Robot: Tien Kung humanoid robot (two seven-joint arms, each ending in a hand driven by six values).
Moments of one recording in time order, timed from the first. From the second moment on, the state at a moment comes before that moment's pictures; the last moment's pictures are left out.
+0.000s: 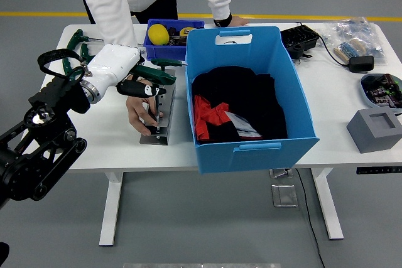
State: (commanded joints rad) left arm -0.55 0.30 -1.00 -1.30 2.27 -0.04 0.12; right arm 0.18 -0.18 0.69 0.18 -0.85 -0.11 -0.16
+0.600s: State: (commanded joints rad) left arm -0.59 0.37 -1.00 -1.39 2.27 -0.06 0.12; right arm 0.19 -0.18 0.70 0.18 -0.86 -0.11 -0.16
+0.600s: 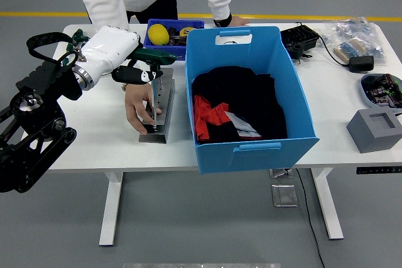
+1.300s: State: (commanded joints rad) left arm -0.64 0.45 -1.04 -1.53 2.08 -0.16 0.15; right arm 0.19 -0.18 0.71 0.18 -0.87 -0.11 -0.17
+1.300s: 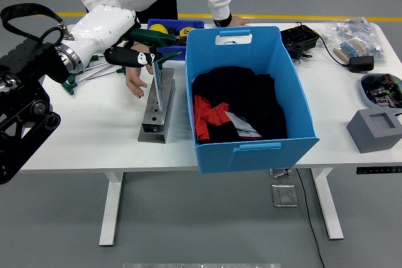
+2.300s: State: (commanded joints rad) left arm -0.95 0.20 -0.67 -1.30 1.98 -0.08 0.08; right arm 0.19 -0.18 0.68 0.18 -0.87 -0.10 -0.17
